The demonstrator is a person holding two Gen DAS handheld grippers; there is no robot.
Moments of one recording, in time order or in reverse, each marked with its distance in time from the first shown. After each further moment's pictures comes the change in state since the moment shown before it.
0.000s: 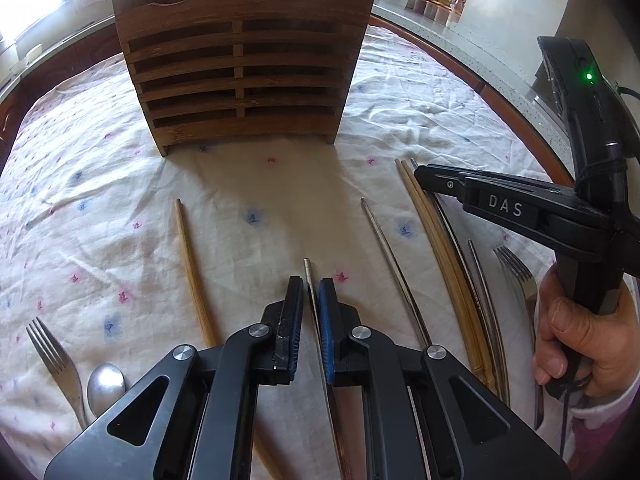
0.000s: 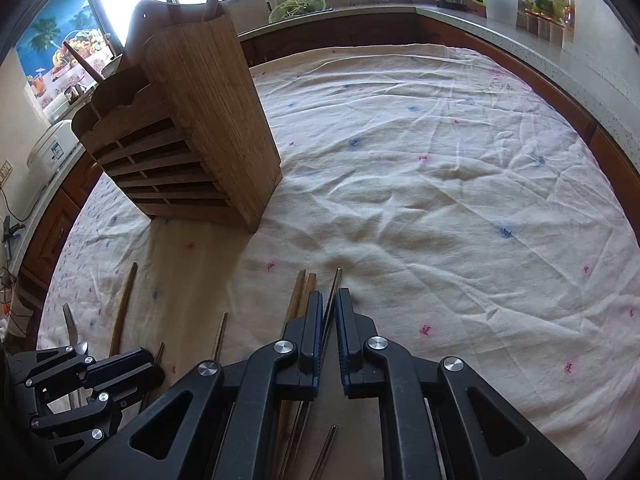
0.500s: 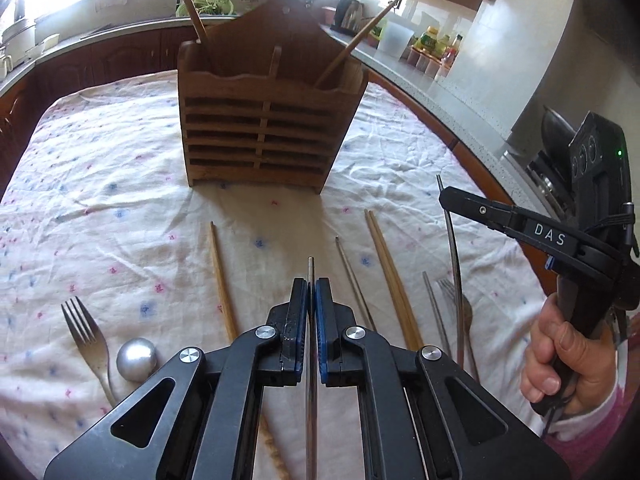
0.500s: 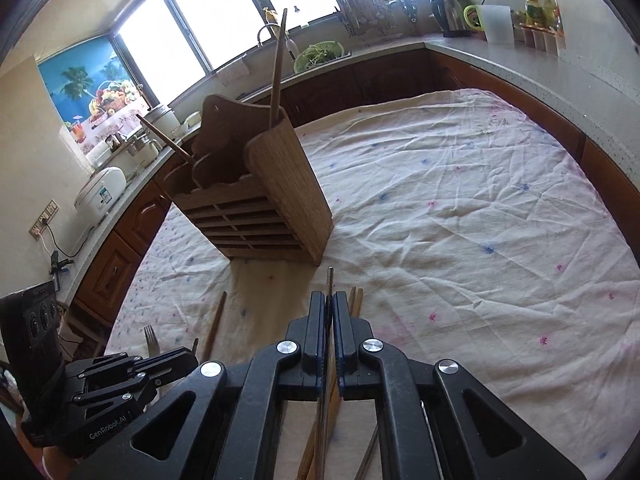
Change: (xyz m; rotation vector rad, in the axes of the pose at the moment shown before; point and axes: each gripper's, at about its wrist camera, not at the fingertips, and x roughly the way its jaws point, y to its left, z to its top) left arm -0.080 0.016 -0.008 -0.096 -0.151 -0.101; right arm -0.085 0.001 -0.004 0.054 -0.161 0.168
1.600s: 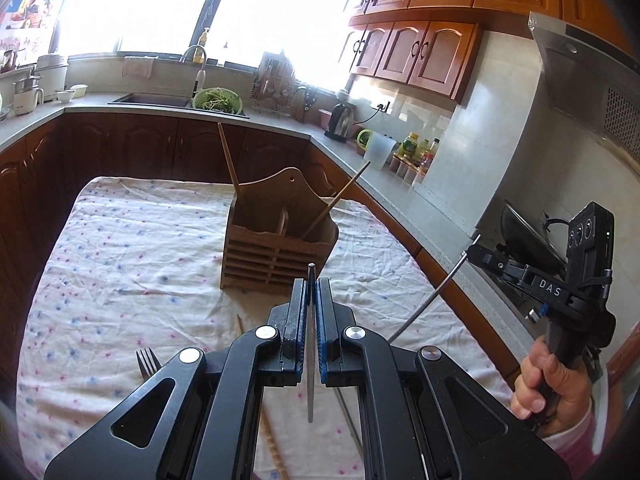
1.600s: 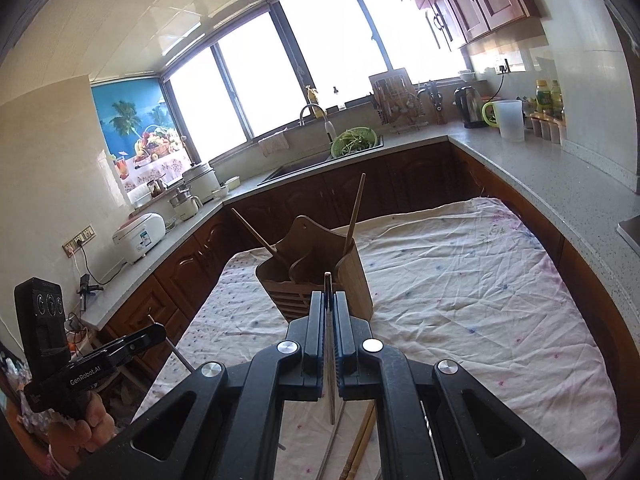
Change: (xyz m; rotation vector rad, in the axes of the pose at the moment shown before) left arm -0.128 0.006 0.016 -0.049 -0.348 -0.042; right arm -0.124 0.046 0.019 -0.090 -0.269 0.064
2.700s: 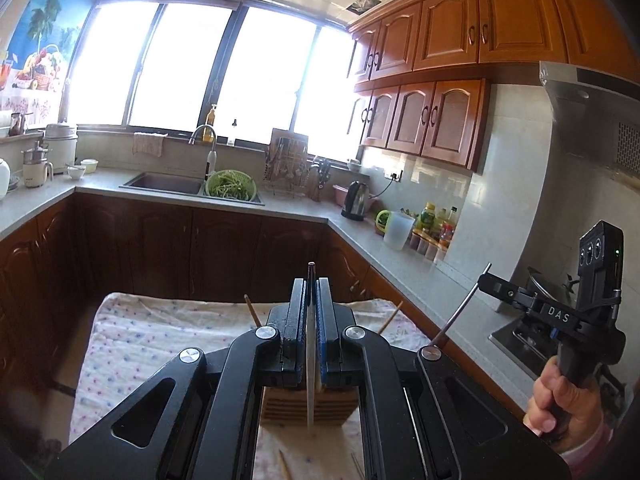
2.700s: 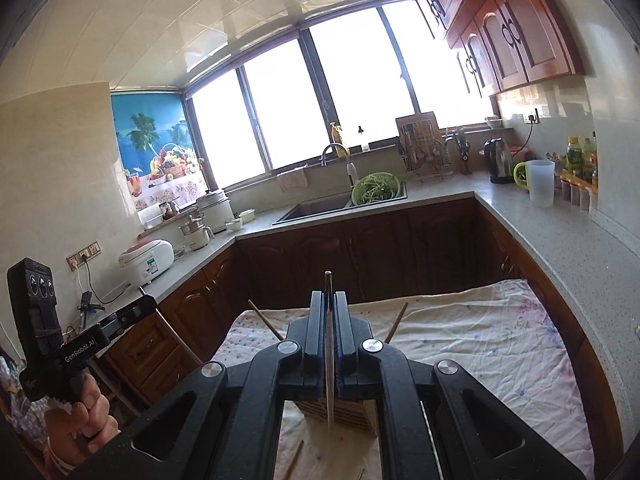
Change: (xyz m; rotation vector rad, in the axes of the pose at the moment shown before) left arm 0.006 0.023 0.134 0.067 -0.259 0.065; right arm 0.041 0.034 0.110 -0.096 -0.125 0.041
